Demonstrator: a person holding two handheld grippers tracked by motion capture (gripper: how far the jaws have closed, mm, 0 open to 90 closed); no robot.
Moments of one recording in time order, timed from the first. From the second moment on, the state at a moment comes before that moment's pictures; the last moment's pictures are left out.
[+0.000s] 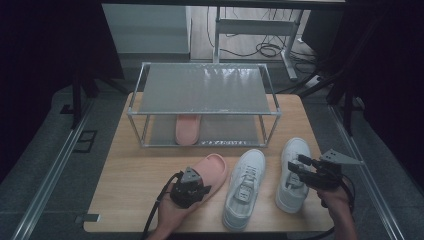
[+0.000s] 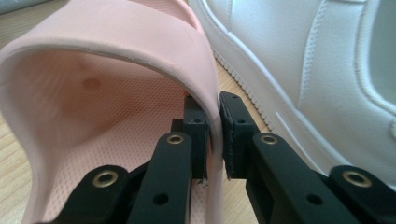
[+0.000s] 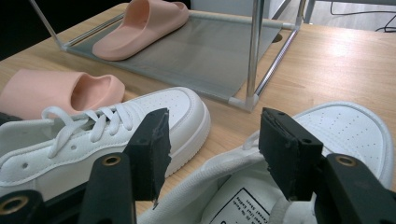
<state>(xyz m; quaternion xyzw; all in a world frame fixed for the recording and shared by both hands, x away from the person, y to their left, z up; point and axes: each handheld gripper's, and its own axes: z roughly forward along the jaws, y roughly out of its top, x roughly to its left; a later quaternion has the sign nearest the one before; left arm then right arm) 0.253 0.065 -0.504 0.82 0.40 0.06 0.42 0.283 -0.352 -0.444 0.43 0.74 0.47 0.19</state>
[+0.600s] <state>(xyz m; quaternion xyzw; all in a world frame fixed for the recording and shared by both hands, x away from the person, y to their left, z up) 0.261 0.060 -0.485 0.81 0.38 0.08 0.44 0.282 -0.353 -0.445 0.43 0.74 0.47 0.19</state>
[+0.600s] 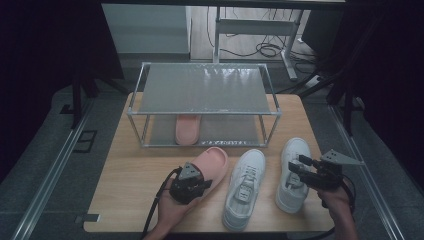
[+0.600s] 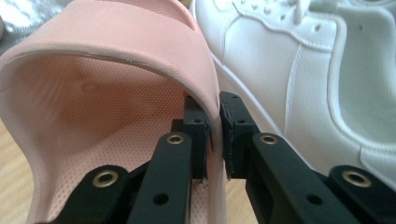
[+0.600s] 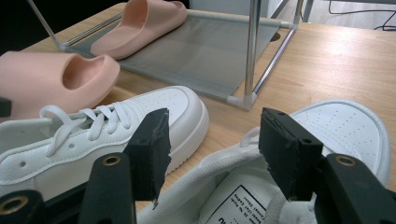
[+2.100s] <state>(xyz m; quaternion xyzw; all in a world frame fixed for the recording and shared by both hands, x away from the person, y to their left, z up) 0.393 -0.009 -0.488 0.73 0.51 0.17 0.42 0.282 -0.357 -0.444 0.44 0.74 0.48 0.20</state>
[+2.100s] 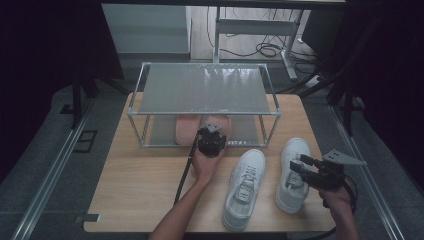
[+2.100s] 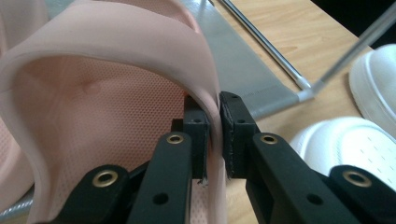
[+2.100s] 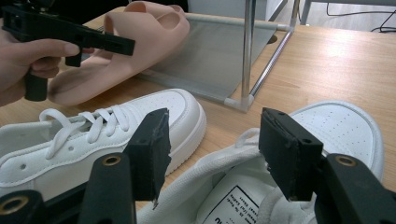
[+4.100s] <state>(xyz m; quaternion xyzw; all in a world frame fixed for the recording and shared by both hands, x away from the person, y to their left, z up) 0.338 0.066 -0.483 0.77 0.44 0.14 0.44 0.284 -0.355 -0.448 0.44 0.74 0.47 0.19</state>
